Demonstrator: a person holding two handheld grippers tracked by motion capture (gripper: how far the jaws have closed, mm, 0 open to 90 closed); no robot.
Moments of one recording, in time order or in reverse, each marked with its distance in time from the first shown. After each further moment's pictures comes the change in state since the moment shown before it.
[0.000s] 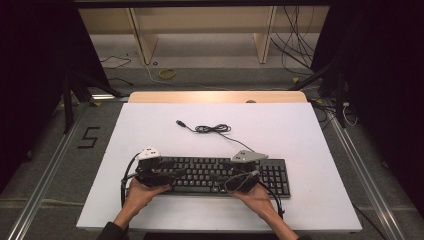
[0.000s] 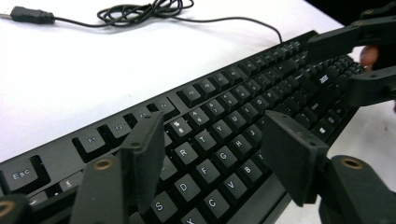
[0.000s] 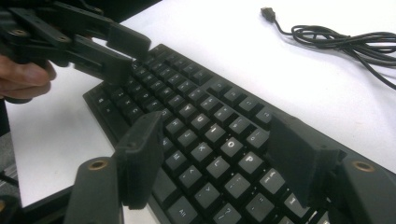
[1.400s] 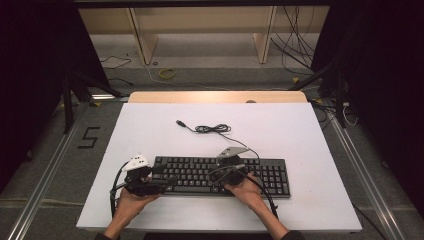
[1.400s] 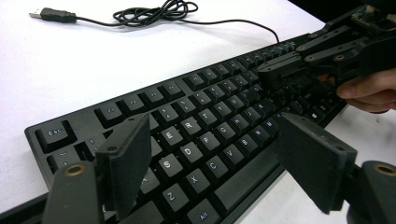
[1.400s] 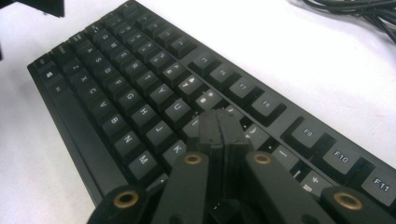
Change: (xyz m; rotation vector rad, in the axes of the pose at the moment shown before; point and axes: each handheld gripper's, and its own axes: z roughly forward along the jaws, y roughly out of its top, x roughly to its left) left arm -0.001 -0.021 -0.026 -0.045 0.014 0.005; right arm -0.005 0.005 0.042 0.155 -0.056 -0.029
